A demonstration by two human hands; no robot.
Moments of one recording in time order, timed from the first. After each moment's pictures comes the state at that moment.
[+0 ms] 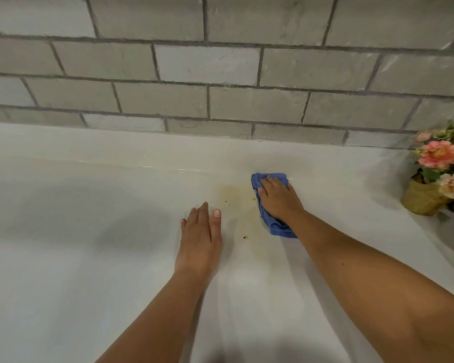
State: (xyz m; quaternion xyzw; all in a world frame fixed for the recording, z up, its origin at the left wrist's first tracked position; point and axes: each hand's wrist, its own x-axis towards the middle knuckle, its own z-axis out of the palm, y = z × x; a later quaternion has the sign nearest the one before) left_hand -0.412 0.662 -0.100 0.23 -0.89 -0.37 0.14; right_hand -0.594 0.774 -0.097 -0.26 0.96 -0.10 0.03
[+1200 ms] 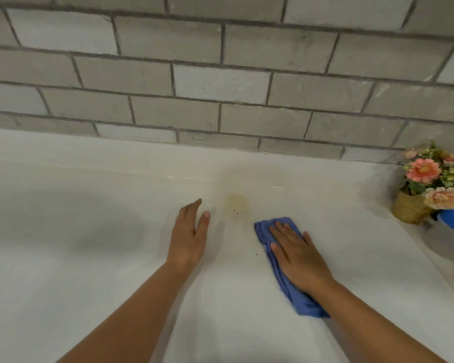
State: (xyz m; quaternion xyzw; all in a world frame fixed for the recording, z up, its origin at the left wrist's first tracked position) left_hand -0.395 0.611 -0.079 0.19 -0.83 -0.47 0.21; right_hand -0.470 0.824 -0.093 -0.26 0.96 -0.11 0.07
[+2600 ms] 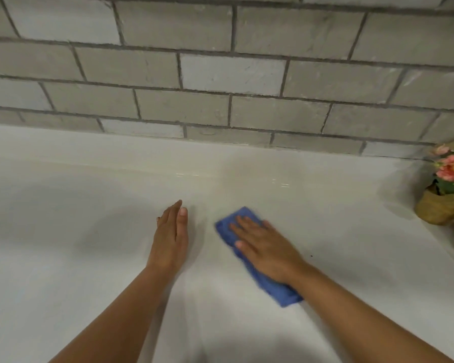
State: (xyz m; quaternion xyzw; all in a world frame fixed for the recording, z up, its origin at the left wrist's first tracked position) left_hand -0.386 0.572 -0.088 0.25 -0.83 -0.45 0.23; right_hand -0.476 0.754 -0.095 -0.44 0.89 -0.12 0.06
